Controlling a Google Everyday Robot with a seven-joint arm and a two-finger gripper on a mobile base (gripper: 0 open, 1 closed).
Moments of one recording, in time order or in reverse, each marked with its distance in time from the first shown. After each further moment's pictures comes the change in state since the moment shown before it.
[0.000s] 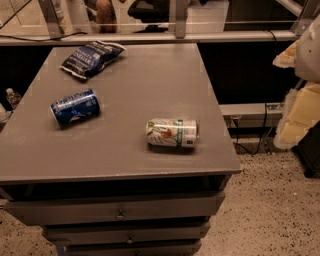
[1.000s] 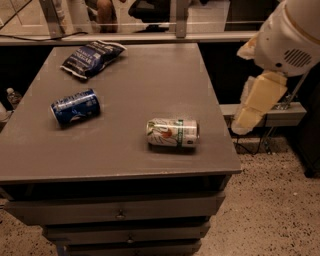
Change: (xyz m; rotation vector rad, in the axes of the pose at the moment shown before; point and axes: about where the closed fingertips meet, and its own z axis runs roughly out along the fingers) arm -0.067 -0.009 0.012 -0.009 -0.134 -0.022
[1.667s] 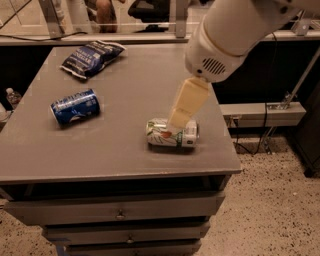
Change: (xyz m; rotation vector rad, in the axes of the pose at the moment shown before) arm -0.095 0.008 0.052 -0.005 -0.095 0.002
